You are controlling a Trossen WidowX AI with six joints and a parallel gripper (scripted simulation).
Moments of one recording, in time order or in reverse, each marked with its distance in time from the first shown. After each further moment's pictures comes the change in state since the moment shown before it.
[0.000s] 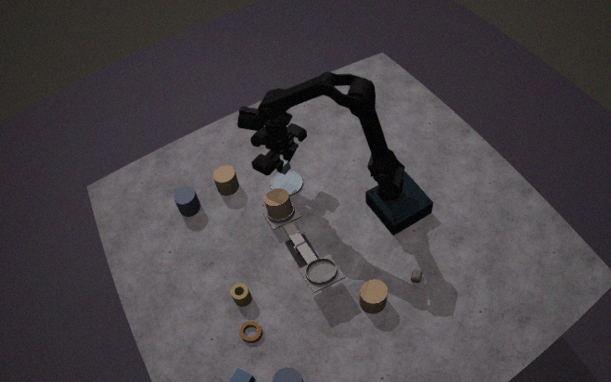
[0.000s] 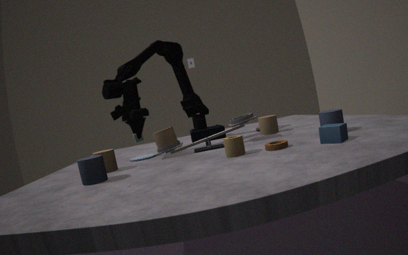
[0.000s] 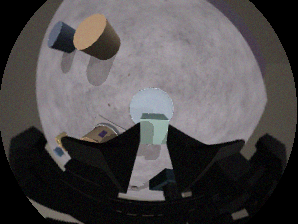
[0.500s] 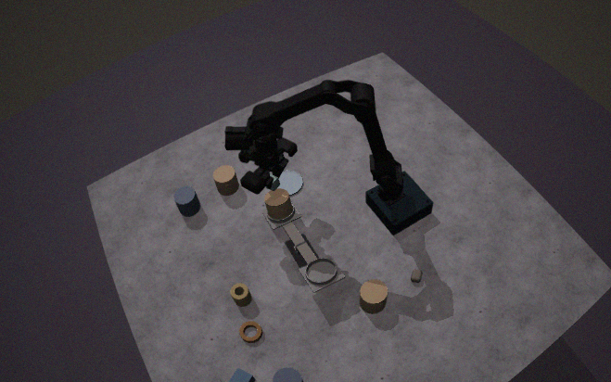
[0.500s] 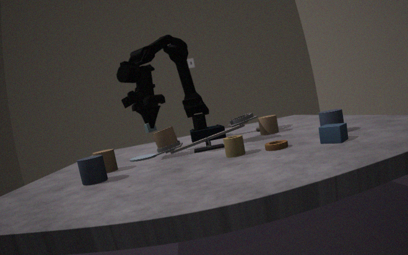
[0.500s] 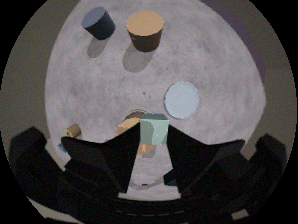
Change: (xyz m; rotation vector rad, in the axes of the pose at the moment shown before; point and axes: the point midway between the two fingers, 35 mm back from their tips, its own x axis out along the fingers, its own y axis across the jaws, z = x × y) arm -0.029 0.082 -0.031 -0.039 -0.036 0.020
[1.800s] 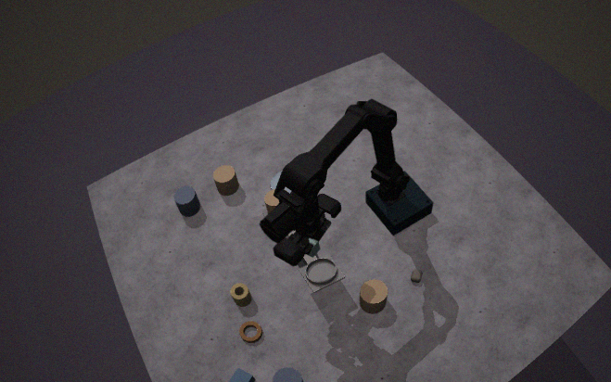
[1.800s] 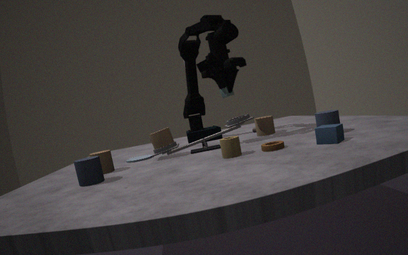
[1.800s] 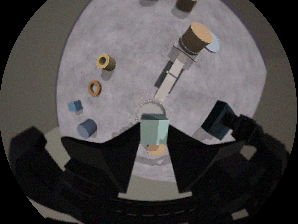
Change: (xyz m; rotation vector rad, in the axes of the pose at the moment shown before) arm -0.081 0.155 -0.236 0.025 0.065 0.012
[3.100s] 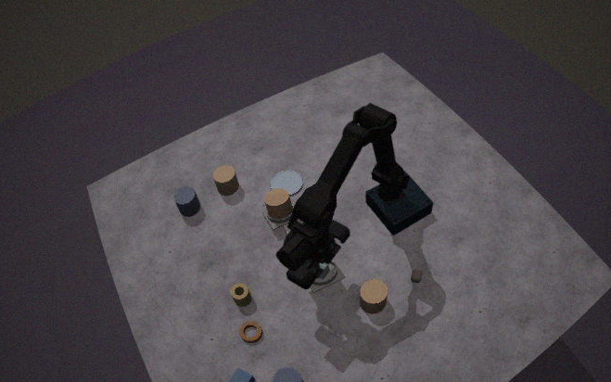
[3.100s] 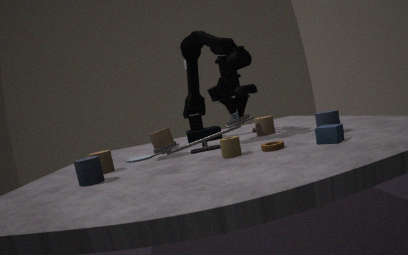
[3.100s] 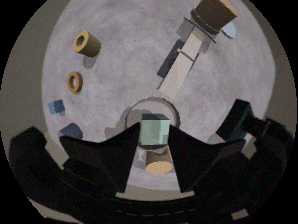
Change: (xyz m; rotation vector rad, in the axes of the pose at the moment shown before) arm 0.089 0.000 -0.023 0.001 0.006 -0.005
